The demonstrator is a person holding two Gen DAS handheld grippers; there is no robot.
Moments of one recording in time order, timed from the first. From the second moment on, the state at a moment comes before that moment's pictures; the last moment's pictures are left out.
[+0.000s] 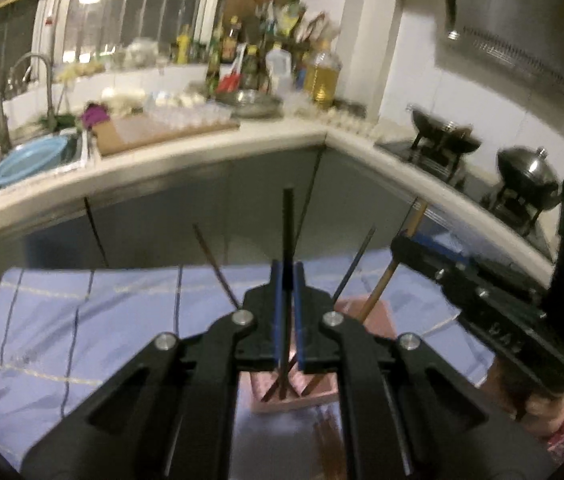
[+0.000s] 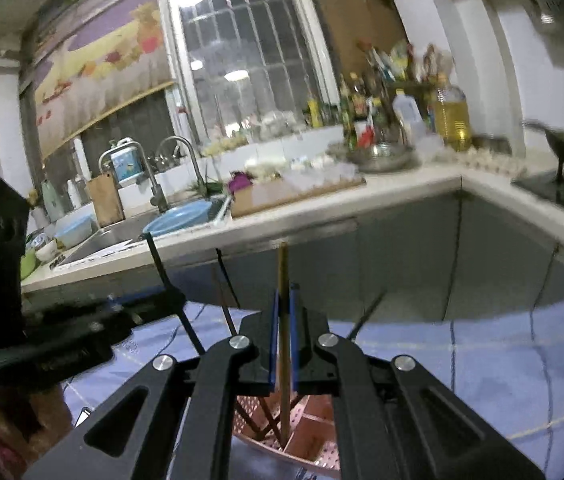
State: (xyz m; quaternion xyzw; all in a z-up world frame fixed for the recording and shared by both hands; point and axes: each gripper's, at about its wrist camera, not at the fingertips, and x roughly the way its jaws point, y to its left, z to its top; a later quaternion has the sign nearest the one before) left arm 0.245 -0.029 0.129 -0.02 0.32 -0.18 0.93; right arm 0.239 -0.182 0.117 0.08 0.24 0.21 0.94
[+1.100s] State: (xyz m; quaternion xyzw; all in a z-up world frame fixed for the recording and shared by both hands) left arm 0.051 0.001 -0.057 -0.02 0.41 -0.13 0.90; right arm 0.050 -0.212 -0.042 0.15 0.36 0.10 0.92
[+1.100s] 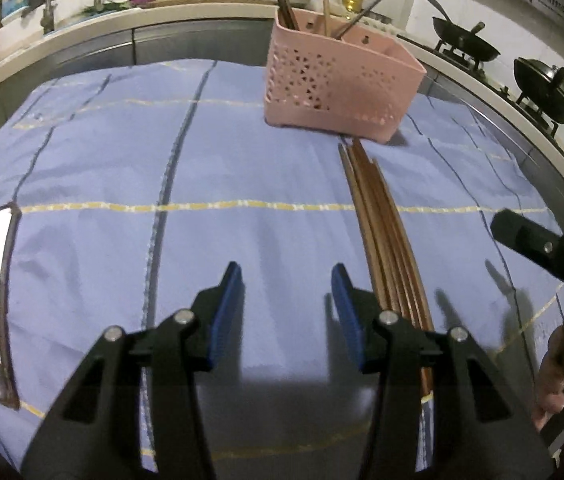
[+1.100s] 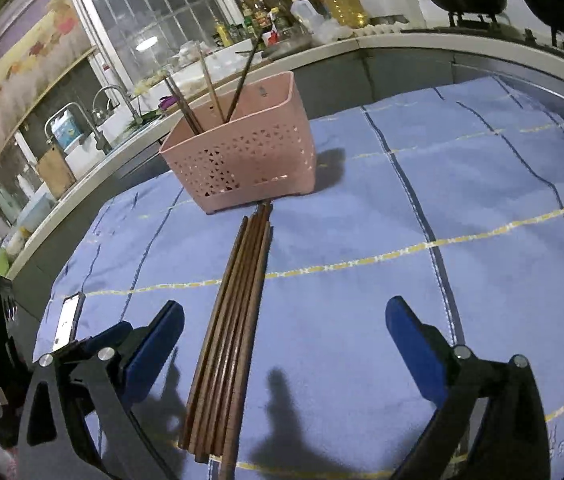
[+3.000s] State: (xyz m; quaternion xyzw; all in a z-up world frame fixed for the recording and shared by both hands) left arm 0.054 -0.025 -0.064 -0.03 0.45 -0.20 0.87; right arm 0.051 -0.156 -0.076 -0.02 0.42 0.12 0.90
